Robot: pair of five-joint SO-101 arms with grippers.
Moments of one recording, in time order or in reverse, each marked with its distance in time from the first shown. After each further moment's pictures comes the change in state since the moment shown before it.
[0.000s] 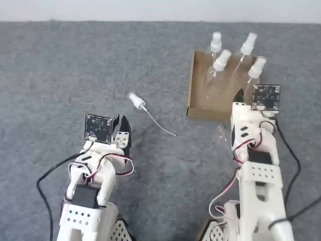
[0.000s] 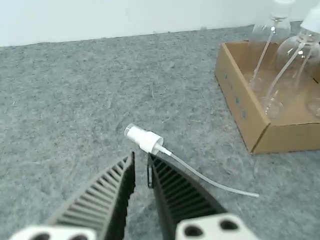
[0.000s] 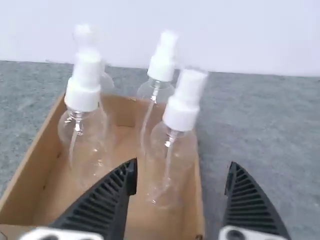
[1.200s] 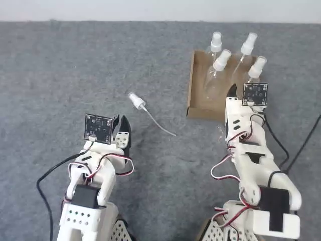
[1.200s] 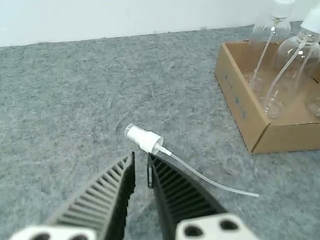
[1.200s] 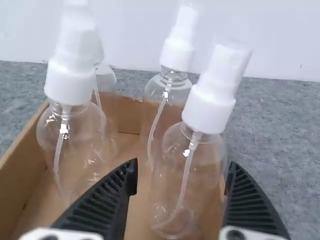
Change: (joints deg) left arm 0.0 0.0 0.0 0.0 0.0; right arm -1.0 32.9 -4.7 -31.6 -0.2
